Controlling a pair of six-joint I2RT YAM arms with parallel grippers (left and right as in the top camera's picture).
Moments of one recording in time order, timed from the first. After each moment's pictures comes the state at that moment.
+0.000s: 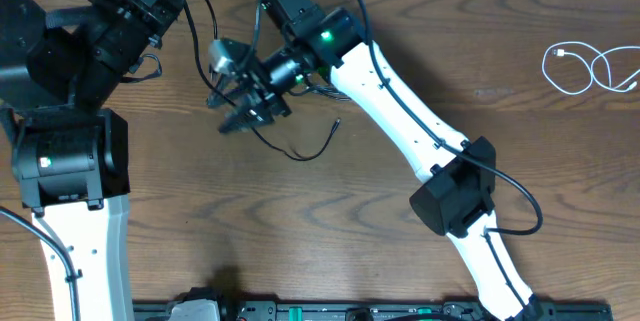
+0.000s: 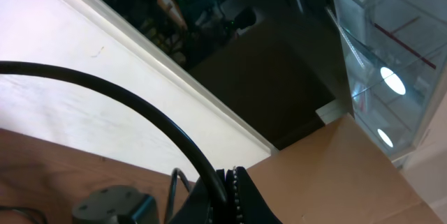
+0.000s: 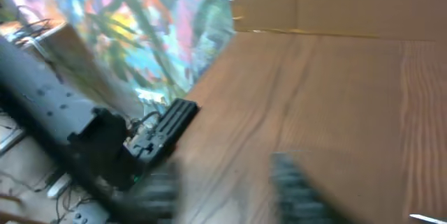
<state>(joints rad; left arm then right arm) 0.11 1.24 1.57 -0.24 0.65 -1.01 0.71 2.37 2.45 -1.04 -1.25 -0.72</state>
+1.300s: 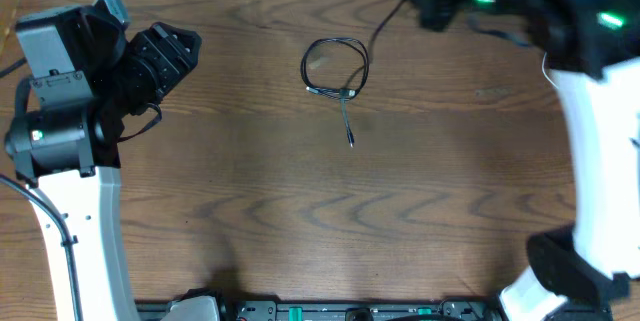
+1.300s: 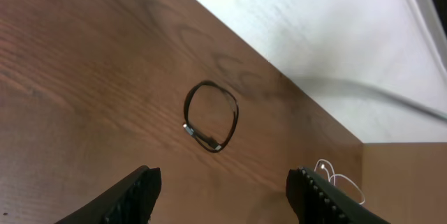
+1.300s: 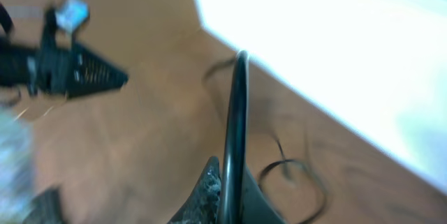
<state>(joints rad) 0.19 1.31 1.58 -0.97 0.46 -0.58 0.29 1.81 2.45 -1.13 -0.67 -0.10</state>
